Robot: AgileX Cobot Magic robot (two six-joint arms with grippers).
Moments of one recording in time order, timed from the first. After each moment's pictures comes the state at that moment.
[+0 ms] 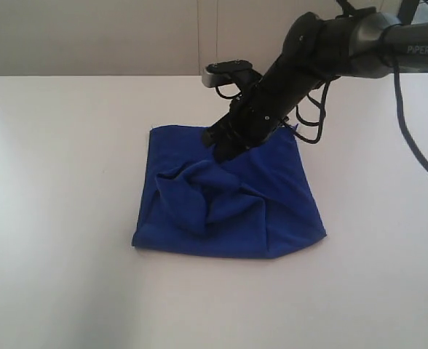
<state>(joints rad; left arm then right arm) -0.01 0.65 -0.63 -0.24 1.01 0.24 0.40 2.09 -1.58 0.52 0.84 -0.54</state>
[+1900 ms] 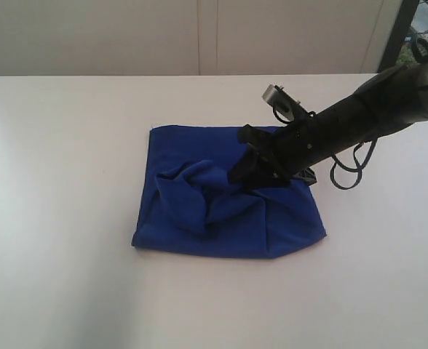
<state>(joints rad) -0.01 0.65 -0.63 -0.24 1.01 0.24 0.21 2.02 -1.21 1.12 0.92 -0.72</state>
